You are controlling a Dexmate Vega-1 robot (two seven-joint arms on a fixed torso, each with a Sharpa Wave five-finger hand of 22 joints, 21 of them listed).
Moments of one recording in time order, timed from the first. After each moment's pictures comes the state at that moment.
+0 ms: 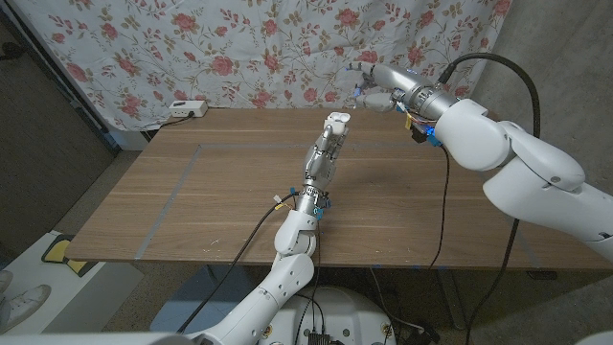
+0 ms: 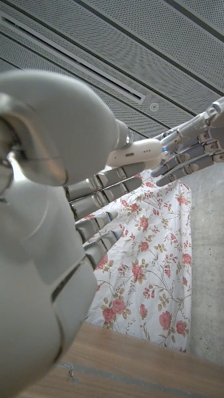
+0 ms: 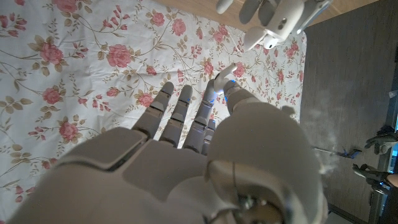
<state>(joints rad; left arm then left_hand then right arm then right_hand) 0.99 0.05 0.56 -1.29 -0.83 -0.74 -0.37 1.01 0.15 0.09 0.10 0.42 0.82 -0.17 0.48 0.39 0.78 -0.22 0.22 0.33 0.26 -0.17 0.20 0.19 0.23 -0.03 0.22 0.19 -0.86 -1.03 -0.39 -2.58 -0.31 -0.65 0.13 1.14 0.19 0.39 -0.08 0.24 0.11 -0.10 0.21 0.21 0.52 -0.15 0.71 0.88 0.29 -0.04 0.42 0.50 0.34 0.05 0.23 0.18</state>
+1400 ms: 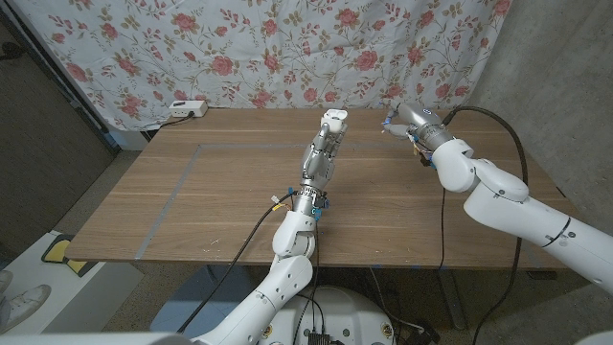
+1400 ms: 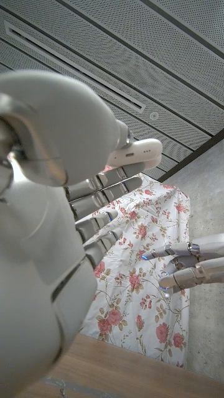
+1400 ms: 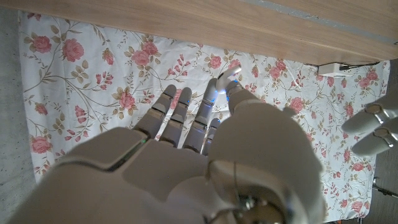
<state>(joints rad) 1.02 0.07 0.56 -1.36 -0.84 -0.74 -0.37 1.02 0.15 0.09 0.11 0.42 0.82 -0.17 0.48 0.39 0.78 -0.22 0.22 0.34 0.27 -0.17 0.20 0.19 0.23 -0.03 0.22 0.19 -0.89 -0.94 -0.54 -2.12 -0.36 -0.53 -0.12 1.13 0.18 0.37 -0.09 0.20 0.16 -0.17 0.21 0.21 0.52 -0.17 0.72 0.84 0.27 -0.04 0.39 0.50 0.32 0.01 0.23 0.18</state>
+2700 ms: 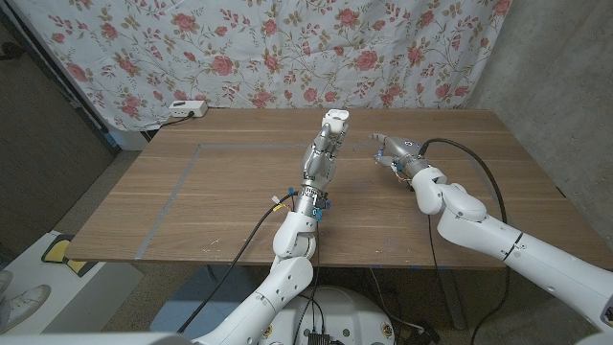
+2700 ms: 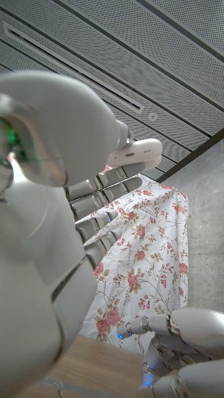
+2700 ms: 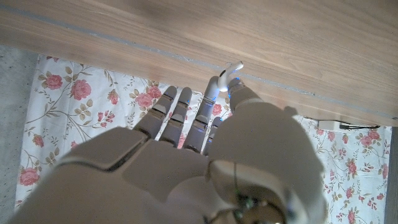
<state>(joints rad) 1.03 0.07 0.57 -1.38 -0.84 -0.75 -0.36 1.02 0.15 0.08 0.11 0.42 0.82 -0.17 0.48 0.39 0.78 -0.22 0.22 0.34 0.26 -0.17 0.20 0.19 0.23 -0.02 0.22 0.19 -0.83 -0.82 -0.70 -1.91 -0.56 -0.53 -0.12 1.12 0.17 0.35 -0.11 0.19 0.19 -0.19 0.21 0.21 0.56 -0.17 0.72 0.79 0.27 -0.04 0.39 0.49 0.31 0.00 0.22 0.18</state>
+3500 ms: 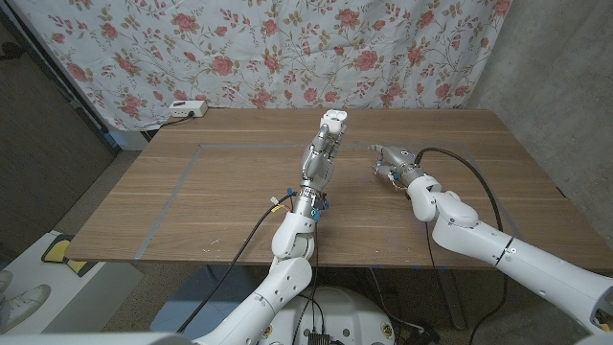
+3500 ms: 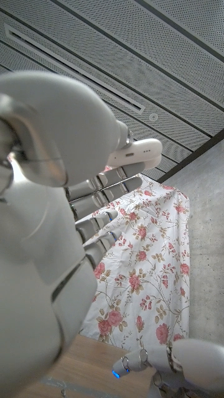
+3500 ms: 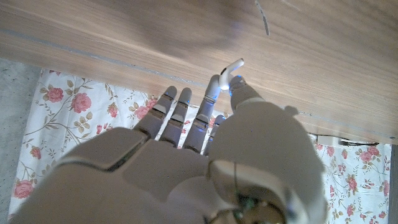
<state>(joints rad) 1.03 0.08 0.57 -1.38 -0.84 -0.75 -0.37 1.03 0.15 0.08 0.12 0.42 0.82 -0.17 0.48 0.39 0.78 -0.22 0.22 0.34 0.26 -0.17 0.19 0.19 0.22 -0.03 0.22 0.19 -0.83 -0.79 -0.74 -1.86 -0.58 -0.54 -0.12 1.13 0.17 0.33 -0.13 0.19 0.23 -0.21 0.21 0.21 0.59 -0.17 0.71 0.73 0.27 -0.04 0.37 0.48 0.31 0.00 0.22 0.18</state>
